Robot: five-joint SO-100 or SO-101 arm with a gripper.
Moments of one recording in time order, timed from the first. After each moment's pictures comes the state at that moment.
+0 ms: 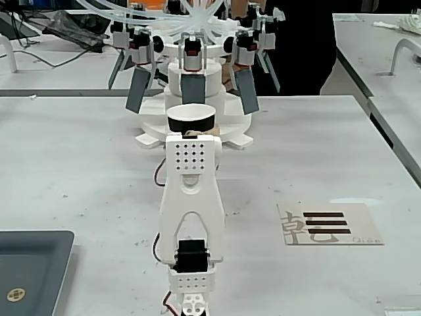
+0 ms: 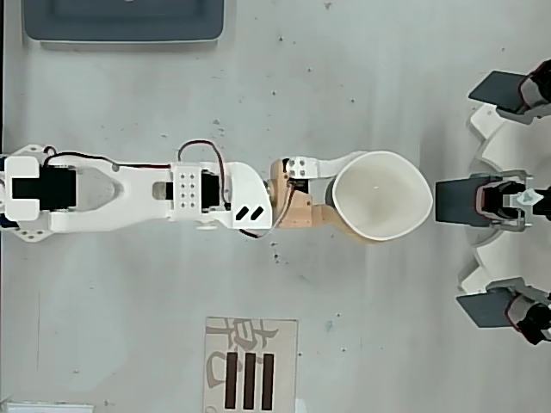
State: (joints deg) arm -5.0 75.3 113.9 -37.0 -91.4
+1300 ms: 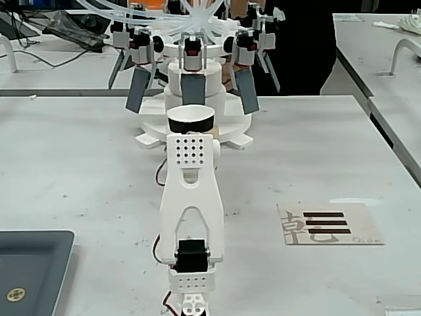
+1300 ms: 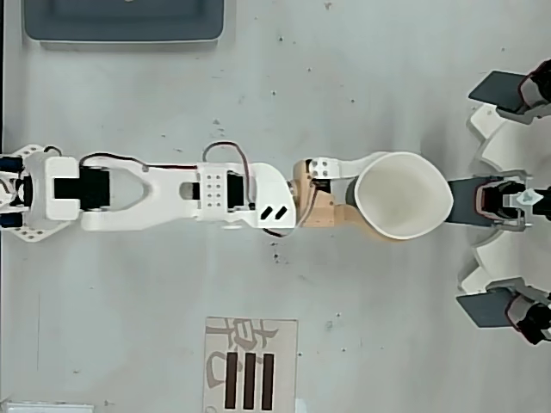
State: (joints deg) arm -5.0 59.9 96.5 -35.9 -91.4
